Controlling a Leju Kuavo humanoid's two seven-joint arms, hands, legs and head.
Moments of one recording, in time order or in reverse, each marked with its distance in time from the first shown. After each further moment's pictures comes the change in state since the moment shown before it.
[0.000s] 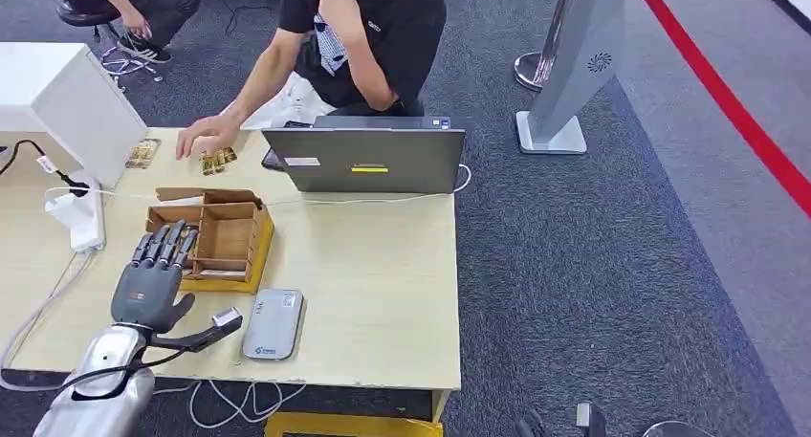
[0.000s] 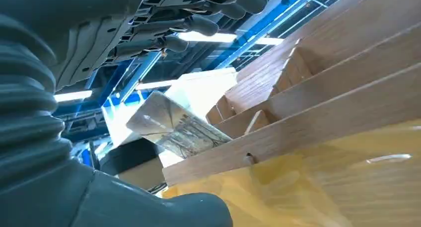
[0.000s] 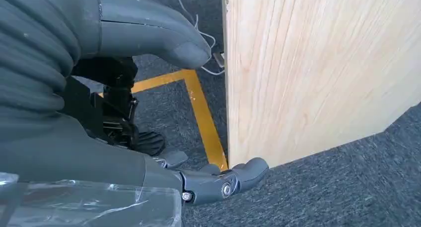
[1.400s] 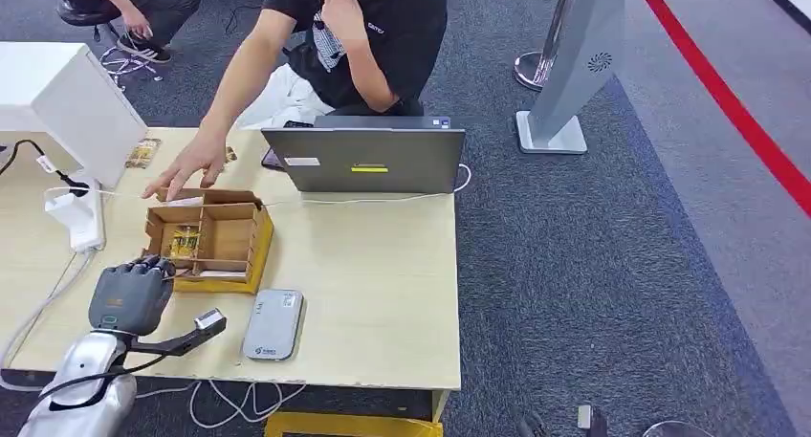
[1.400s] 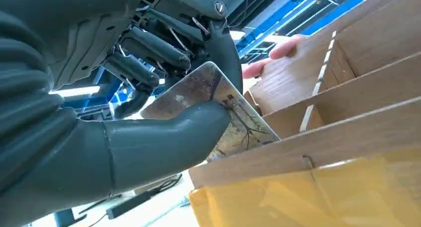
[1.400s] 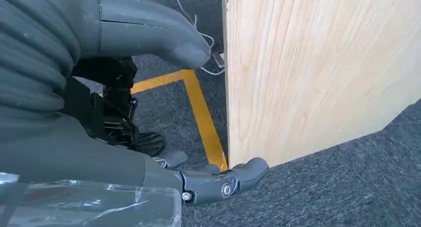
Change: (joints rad) left arm 0.035 0.023 0.059 -0.044 0.037 -0.012 -0.045; right arm 0.005 0.000 -0.003 0.000 -0.006 0.003 -0.005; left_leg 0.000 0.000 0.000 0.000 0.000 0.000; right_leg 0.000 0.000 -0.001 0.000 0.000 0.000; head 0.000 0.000
